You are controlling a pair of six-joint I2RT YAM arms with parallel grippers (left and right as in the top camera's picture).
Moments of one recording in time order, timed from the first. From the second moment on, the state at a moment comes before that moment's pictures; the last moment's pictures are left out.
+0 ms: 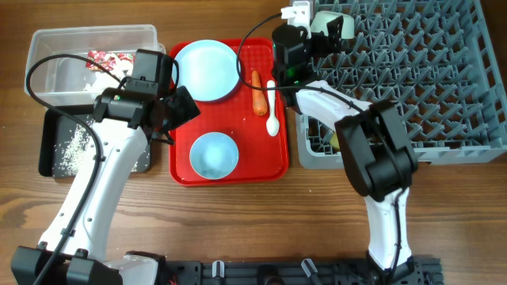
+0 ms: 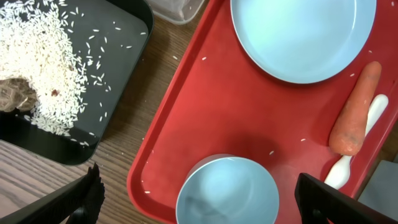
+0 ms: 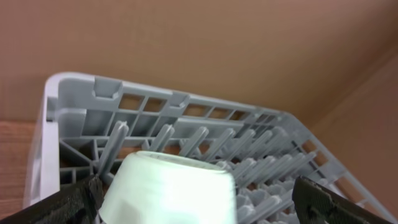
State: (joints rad) left arm -0.20 1.47 1.28 -1.03 -0.12 -0.71; right arm 0.45 2.23 1.48 0.52 0.99 -0.32
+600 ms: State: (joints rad) left arm -0.20 1.47 1.28 -1.03 -0.12 -0.71; right arm 0.54 1.75 1.37 -0.63 -0.46 0.39
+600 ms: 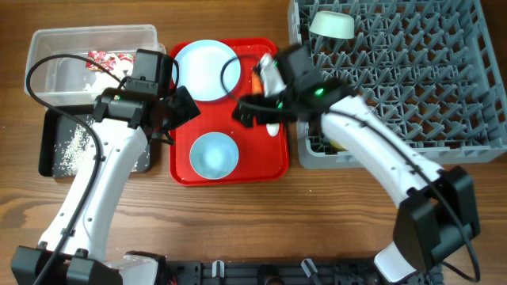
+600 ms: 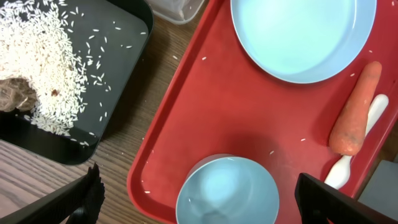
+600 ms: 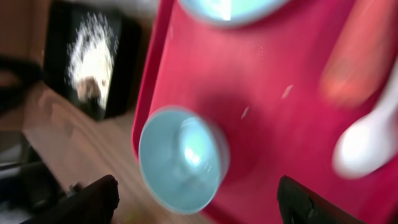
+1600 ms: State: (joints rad) left arm -0.20 1.47 1.28 -1.03 -0.12 -0.71; right arm 0.54 1.47 1.13 -0.42 -0.09 0.80
